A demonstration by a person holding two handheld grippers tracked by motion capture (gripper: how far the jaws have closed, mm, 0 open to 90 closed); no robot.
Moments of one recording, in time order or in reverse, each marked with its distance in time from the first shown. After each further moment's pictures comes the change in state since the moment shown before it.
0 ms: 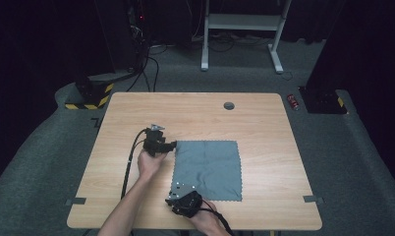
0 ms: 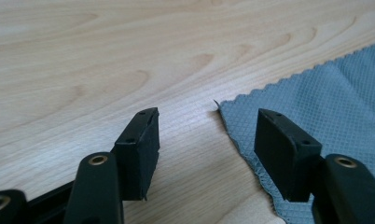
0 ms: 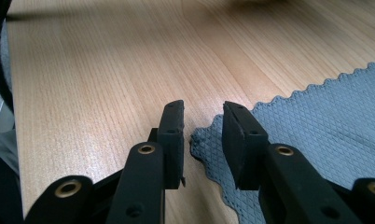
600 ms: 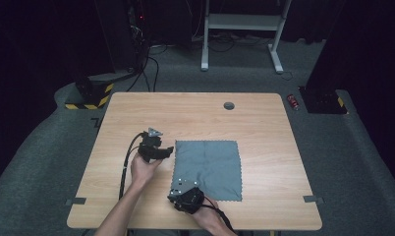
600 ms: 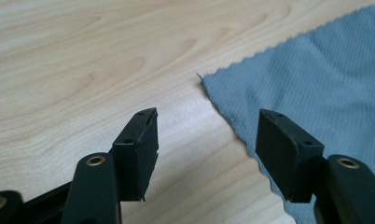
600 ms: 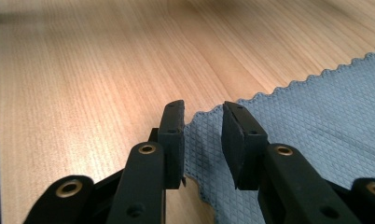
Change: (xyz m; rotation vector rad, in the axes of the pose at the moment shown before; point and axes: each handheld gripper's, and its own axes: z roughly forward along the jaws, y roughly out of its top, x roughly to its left) left arm -0.011 -0.010 -0.040 -0.005 0.027 0.076; right arm -0.012 0.001 -0.001 0.007 -0.002 -0.003
